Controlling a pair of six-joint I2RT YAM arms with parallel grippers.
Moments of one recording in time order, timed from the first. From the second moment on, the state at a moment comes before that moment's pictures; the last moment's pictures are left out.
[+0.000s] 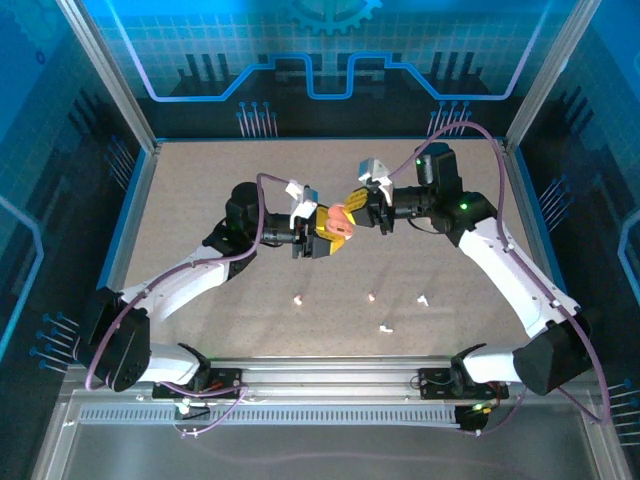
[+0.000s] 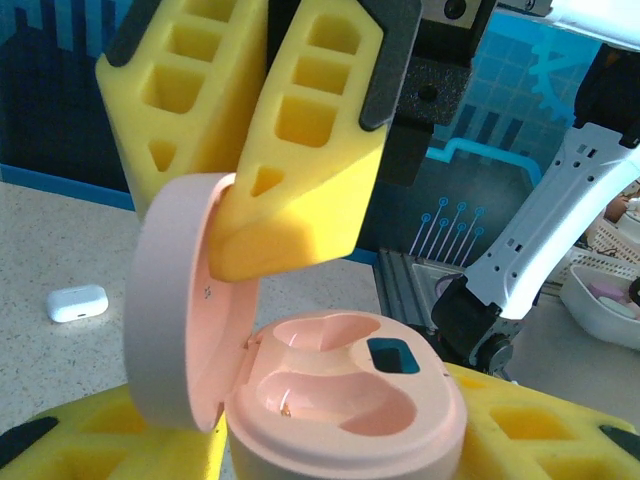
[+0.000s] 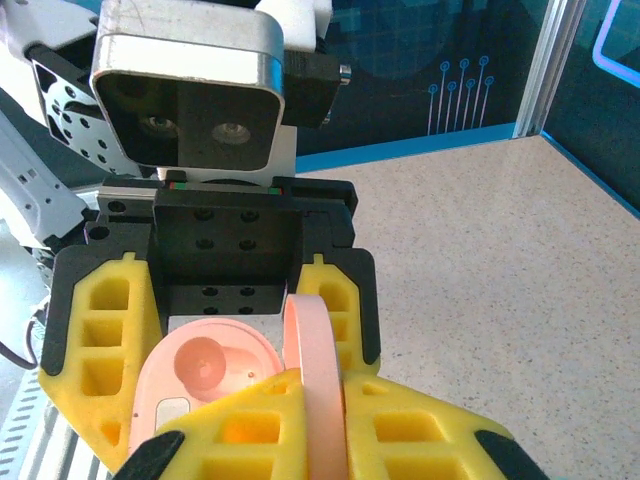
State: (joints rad) left arm -0.50 1.36 0.88 0.41 1.01 -0.18; right arm 0.41 1.33 1.30 -0.50 -0.90 -0.38
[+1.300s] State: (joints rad) left arm -0.51 1.38 0.79 0.67 0.81 -0.25; right arm 0.34 1.20 1.34 -0.50 -0.73 0.01
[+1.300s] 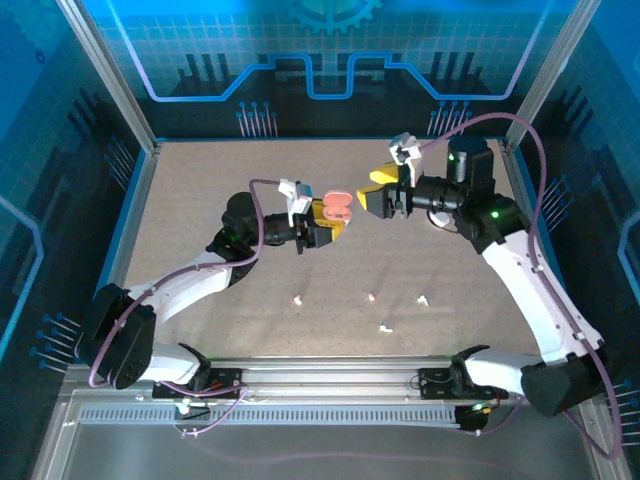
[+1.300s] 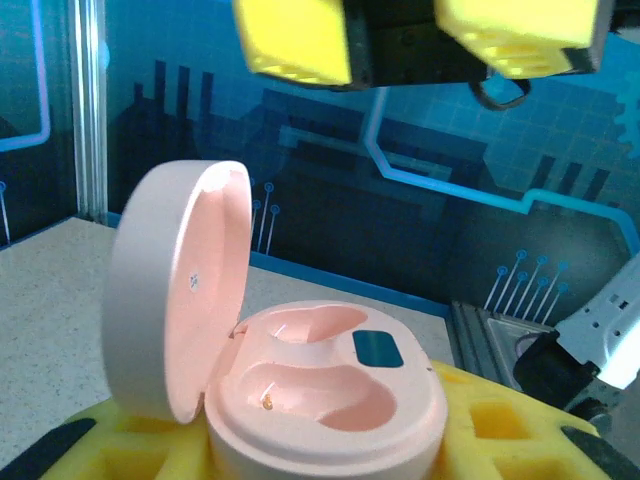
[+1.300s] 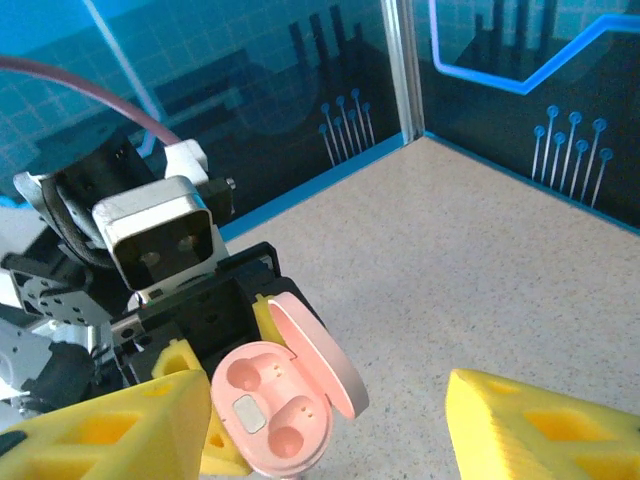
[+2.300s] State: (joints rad) left arm -0.51 1.32 0.73 0.73 0.63 -0.22; right arm 0.45 1.65 0.98 -0.76 -0.38 0.42
